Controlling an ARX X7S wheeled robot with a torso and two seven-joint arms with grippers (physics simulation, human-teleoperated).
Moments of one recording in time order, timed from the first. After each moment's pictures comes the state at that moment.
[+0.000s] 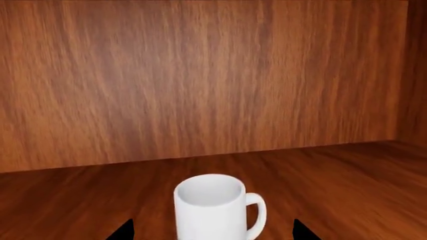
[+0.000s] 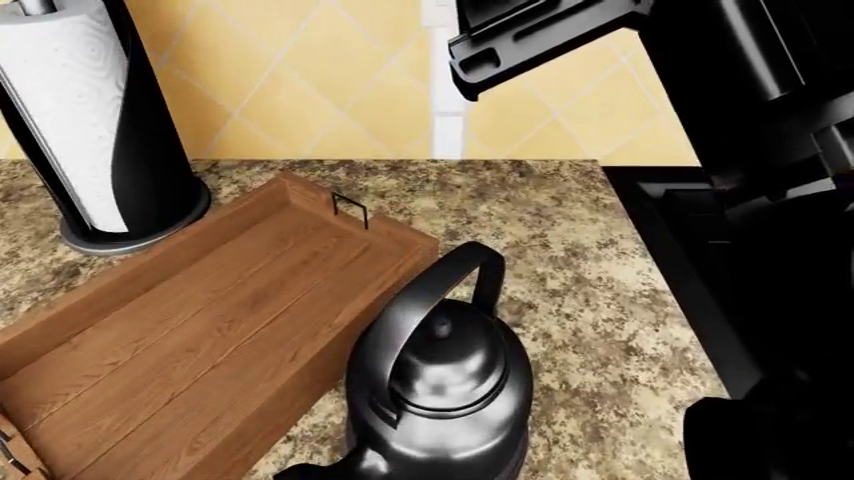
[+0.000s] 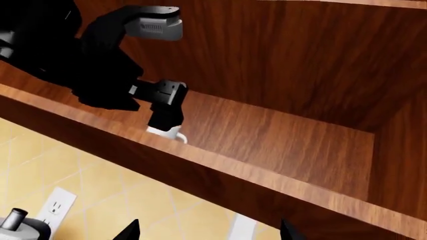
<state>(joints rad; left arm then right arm) -2.36 0.00 0.12 -1.06 -0.15 -1.11 0.05 1.27 0.20 -0.14 -0.92 0.47 1.31 0.10</state>
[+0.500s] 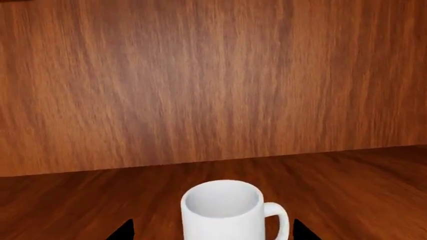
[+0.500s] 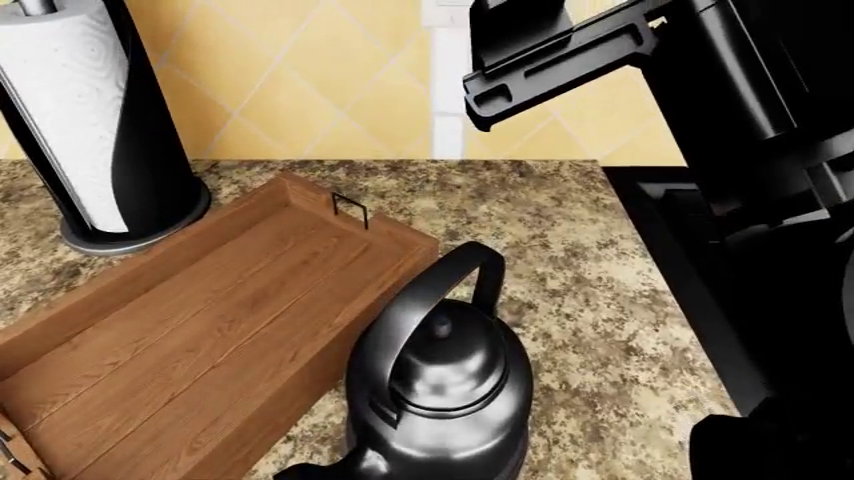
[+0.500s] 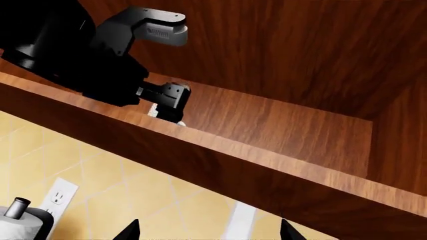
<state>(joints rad) -2.36 0.00 0.39 -1.21 -0.43 -0.92 -0.09 1.21 0.23 -0.12 -0.95 0.50 1.30 0.11</state>
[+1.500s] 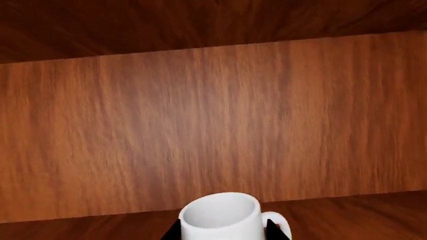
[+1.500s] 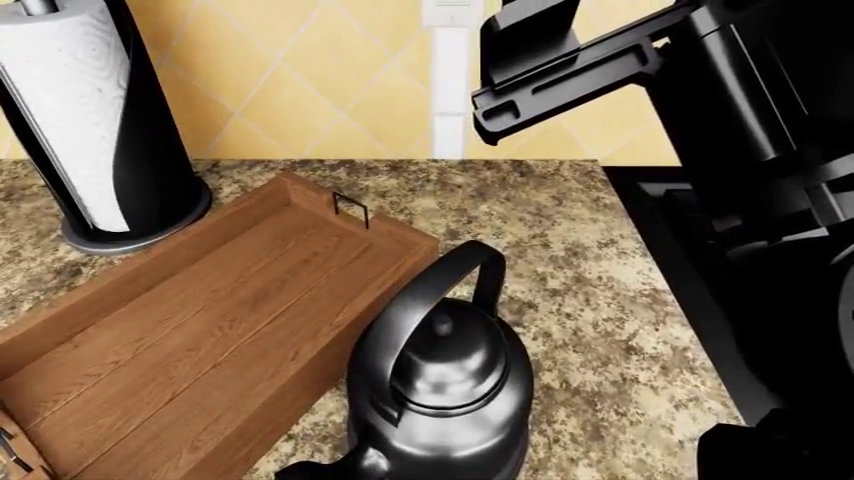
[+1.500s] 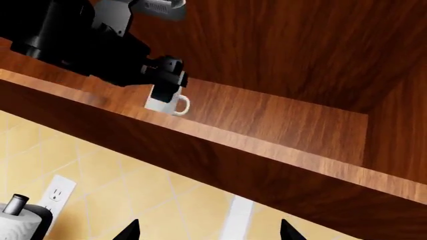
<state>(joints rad) -2.35 0.00 0.46 -1.23 -0.47 -0.73 -0.11 1.18 0.25 -0.10 -0.96 0.55 1.29 0.16</state>
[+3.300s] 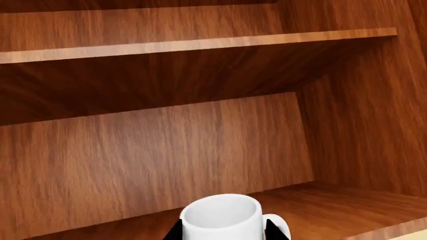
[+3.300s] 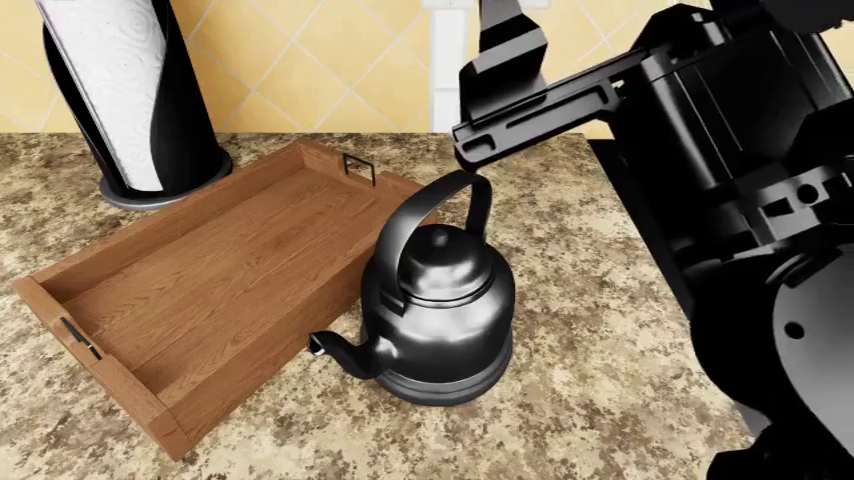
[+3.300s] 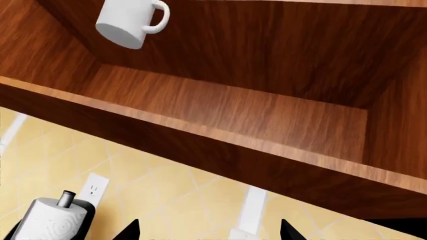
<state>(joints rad) -2.18 -0.25 0.11 -0.11 -1.00 -1.53 -0.52 1.08 0.28 -0.16 -0.91 0.59 1.15 0.22</state>
